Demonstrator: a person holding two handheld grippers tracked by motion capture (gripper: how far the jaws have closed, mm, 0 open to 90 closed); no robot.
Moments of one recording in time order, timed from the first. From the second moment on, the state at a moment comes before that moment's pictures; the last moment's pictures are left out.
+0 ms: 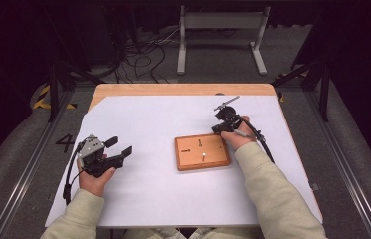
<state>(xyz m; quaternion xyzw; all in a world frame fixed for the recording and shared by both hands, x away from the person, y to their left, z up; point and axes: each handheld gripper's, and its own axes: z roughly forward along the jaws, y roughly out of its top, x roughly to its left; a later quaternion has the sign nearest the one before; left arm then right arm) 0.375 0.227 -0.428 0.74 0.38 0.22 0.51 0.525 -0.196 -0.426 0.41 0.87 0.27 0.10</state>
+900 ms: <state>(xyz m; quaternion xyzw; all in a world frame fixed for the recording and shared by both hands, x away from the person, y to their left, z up) 0.369 0.164 -0.396 0.79 0.31 0.19 0.50 0.414 -0.267 -0.378 0.33 0.81 0.46 0.17</state>
